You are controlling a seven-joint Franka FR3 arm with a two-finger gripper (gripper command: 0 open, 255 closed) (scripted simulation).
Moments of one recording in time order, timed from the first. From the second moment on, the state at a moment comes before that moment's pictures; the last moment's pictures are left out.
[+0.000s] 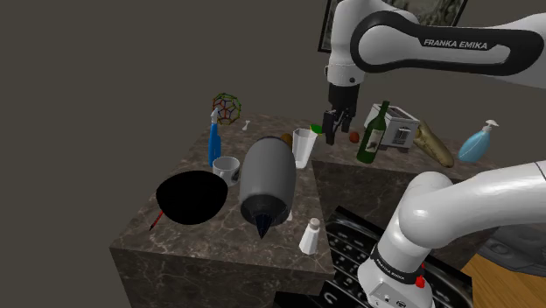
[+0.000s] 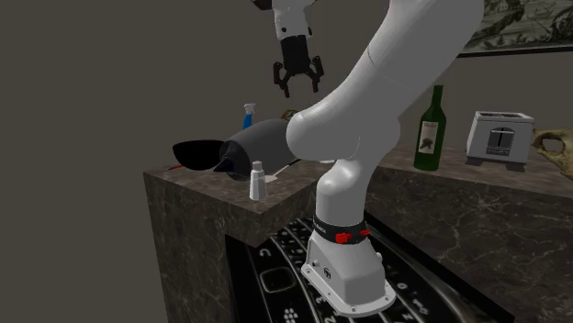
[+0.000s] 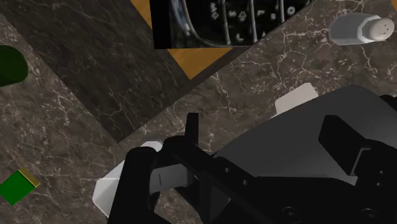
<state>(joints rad) 0.00 -0.83 0.06 -2.43 -0.11 1.51 0.09</state>
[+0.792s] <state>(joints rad) 0.06 -0.98 0.25 -2.72 0.09 1.68 0.38</state>
